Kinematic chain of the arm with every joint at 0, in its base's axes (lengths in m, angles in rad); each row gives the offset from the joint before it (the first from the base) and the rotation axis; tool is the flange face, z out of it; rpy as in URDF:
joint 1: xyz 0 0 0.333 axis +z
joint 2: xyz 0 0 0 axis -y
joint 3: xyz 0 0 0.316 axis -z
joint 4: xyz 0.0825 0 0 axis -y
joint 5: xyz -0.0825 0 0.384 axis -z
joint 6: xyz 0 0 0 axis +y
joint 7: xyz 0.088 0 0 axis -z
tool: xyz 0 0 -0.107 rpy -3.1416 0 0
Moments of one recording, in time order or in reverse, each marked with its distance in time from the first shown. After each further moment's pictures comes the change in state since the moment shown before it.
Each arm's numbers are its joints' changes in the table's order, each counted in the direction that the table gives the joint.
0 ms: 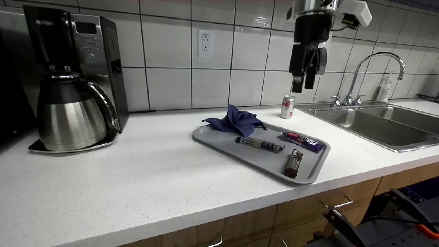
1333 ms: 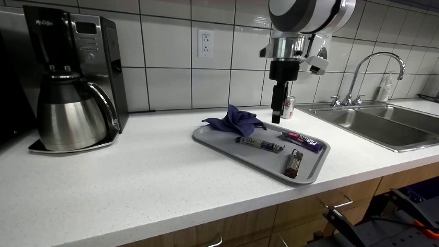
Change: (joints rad) arm -0.001 -0.335 -0.020 0.079 -0.023 -0.269 -0.299
